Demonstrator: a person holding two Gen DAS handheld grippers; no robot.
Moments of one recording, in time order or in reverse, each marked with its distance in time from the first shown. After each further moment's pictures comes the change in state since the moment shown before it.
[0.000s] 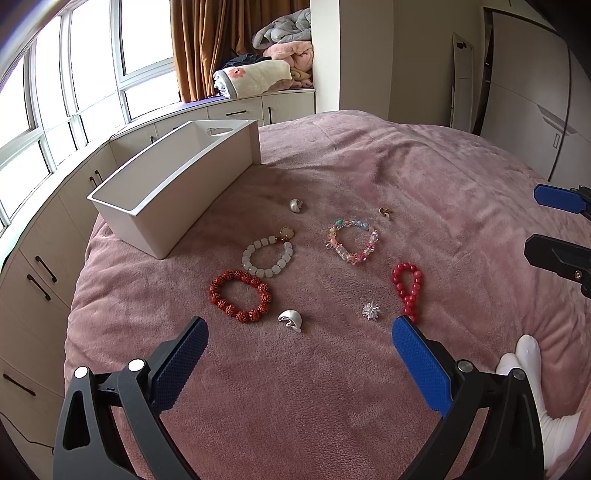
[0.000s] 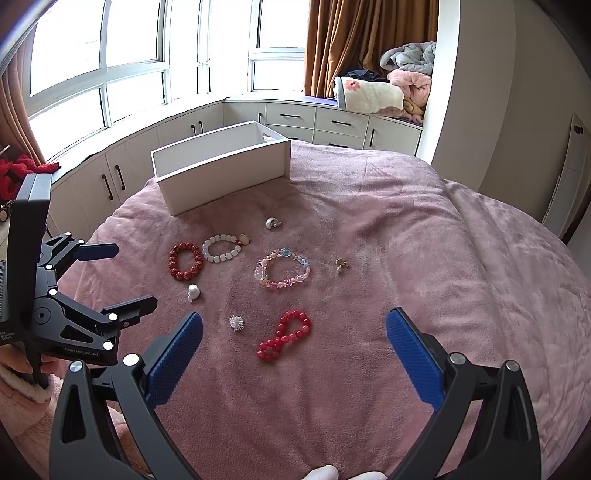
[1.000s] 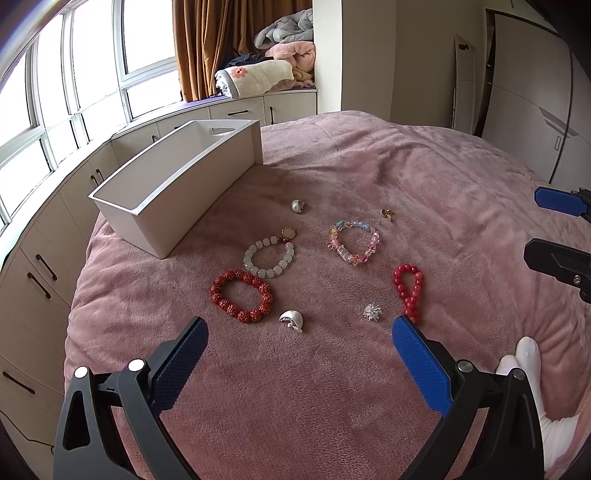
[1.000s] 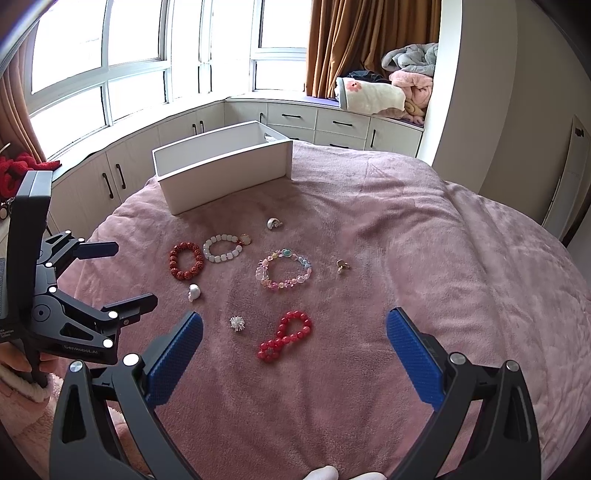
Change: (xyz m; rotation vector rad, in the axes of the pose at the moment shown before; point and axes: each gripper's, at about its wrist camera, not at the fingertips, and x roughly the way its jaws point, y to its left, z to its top) left arm -0.002 0.000 0.000 -0.002 0.000 -0.001; right arm 0.001 0.003 -0.001 -0.010 -0.002 -0.004
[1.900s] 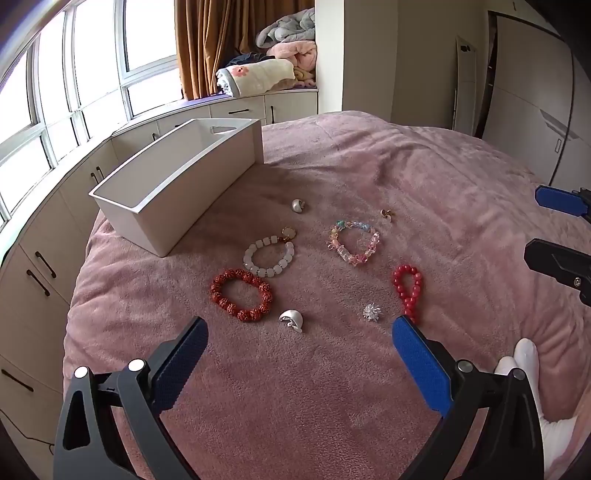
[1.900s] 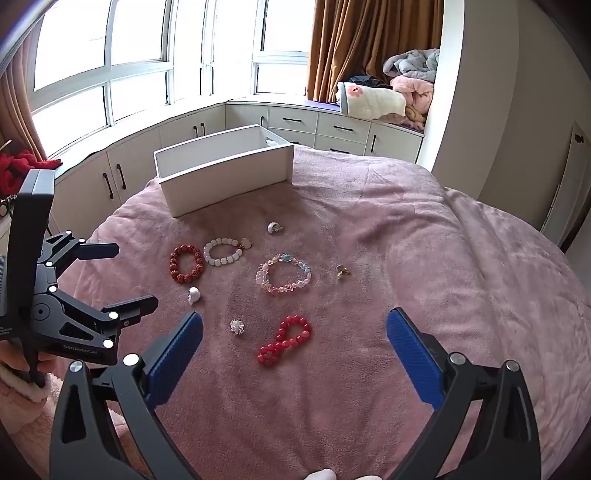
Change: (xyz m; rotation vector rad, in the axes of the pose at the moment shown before) left arm -0.003 0.000 0.002 0.002 0.003 0.000; right arm -0.003 0.001 0.003 -0.019 -0.018 -0.005
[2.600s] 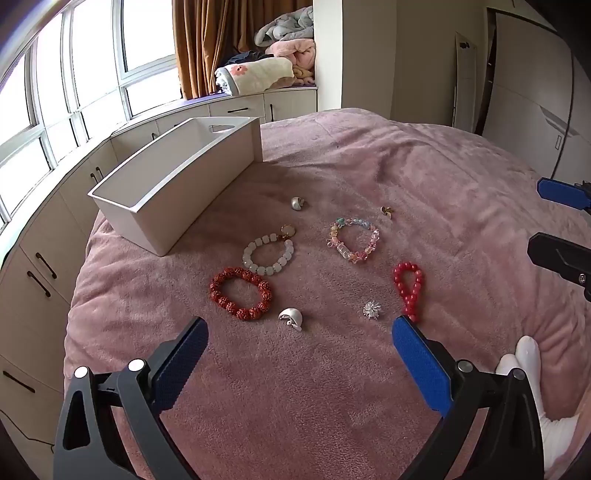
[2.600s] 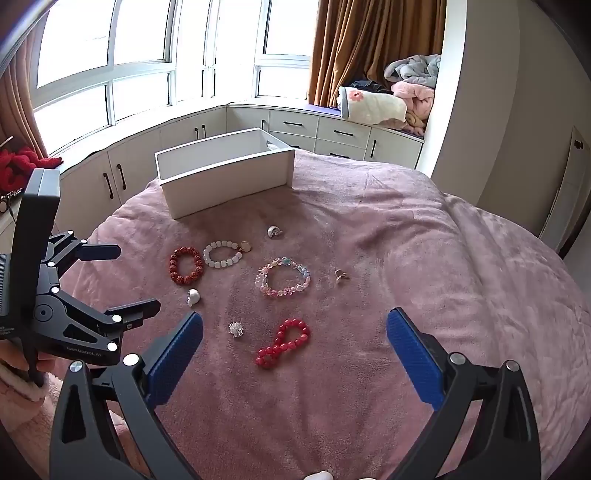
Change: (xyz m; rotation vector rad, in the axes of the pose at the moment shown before) left arm 0.006 0.001 -0.003 -0.004 0.009 0.004; right arm -0.004 0.000 0.002 -0.016 -0.024 -0.010
